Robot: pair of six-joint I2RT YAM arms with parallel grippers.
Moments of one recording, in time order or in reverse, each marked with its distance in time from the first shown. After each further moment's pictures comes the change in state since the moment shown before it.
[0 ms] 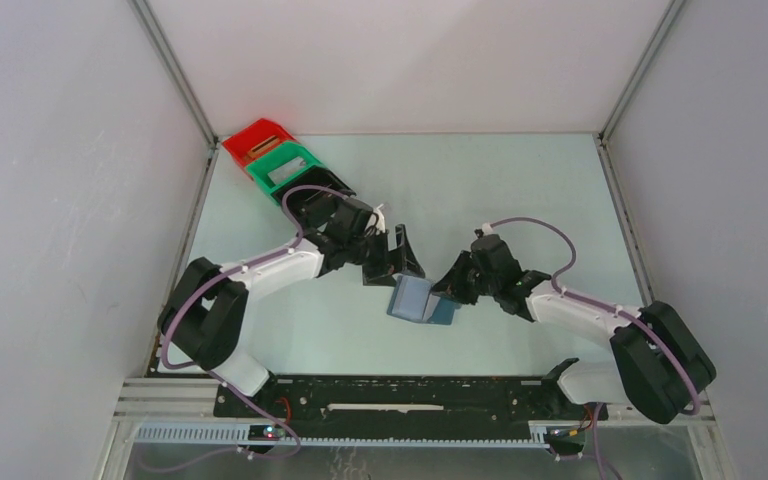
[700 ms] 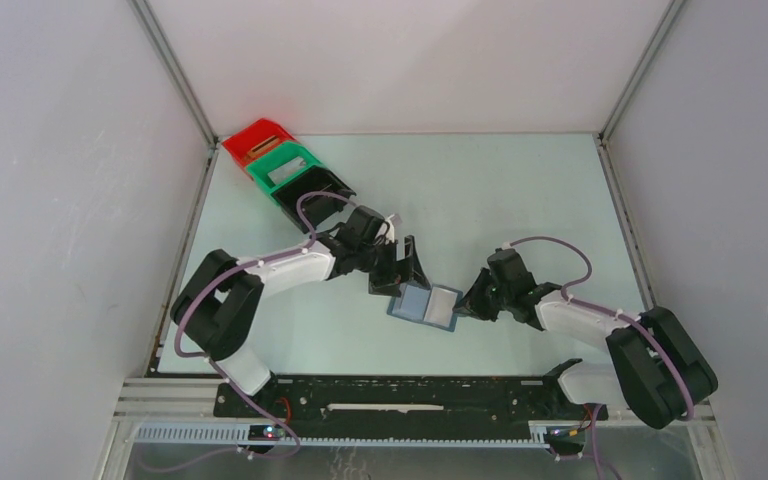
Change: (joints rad) left arm -0.051 0.072 0.002 0.005 0.009 0.006; right arm -0.112 -0.014 -0.141 -0.080 0.016 -0.048
